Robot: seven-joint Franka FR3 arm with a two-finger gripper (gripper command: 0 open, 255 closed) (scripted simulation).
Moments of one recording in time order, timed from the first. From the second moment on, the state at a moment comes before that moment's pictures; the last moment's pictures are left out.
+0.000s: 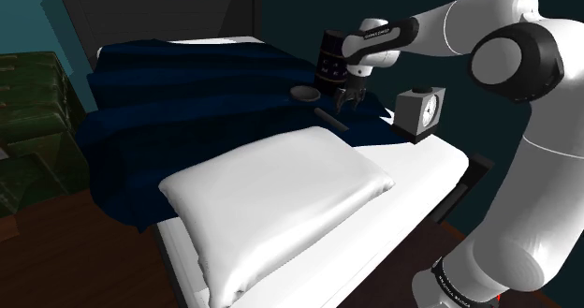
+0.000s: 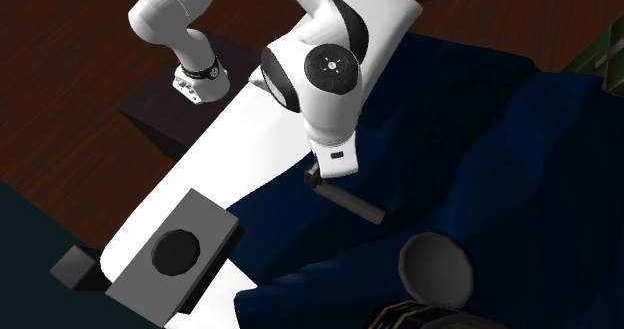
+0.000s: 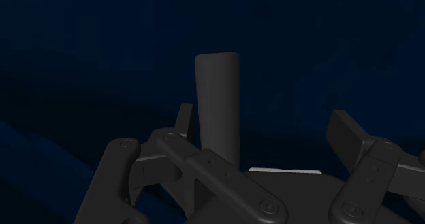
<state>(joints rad) -0.08 0.28 -0.28 -1.79 0.17 2.04 -0.33</state>
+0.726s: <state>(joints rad) -0.13 0.53 -0.26 -1.60 0.24 2.07 -0.38</state>
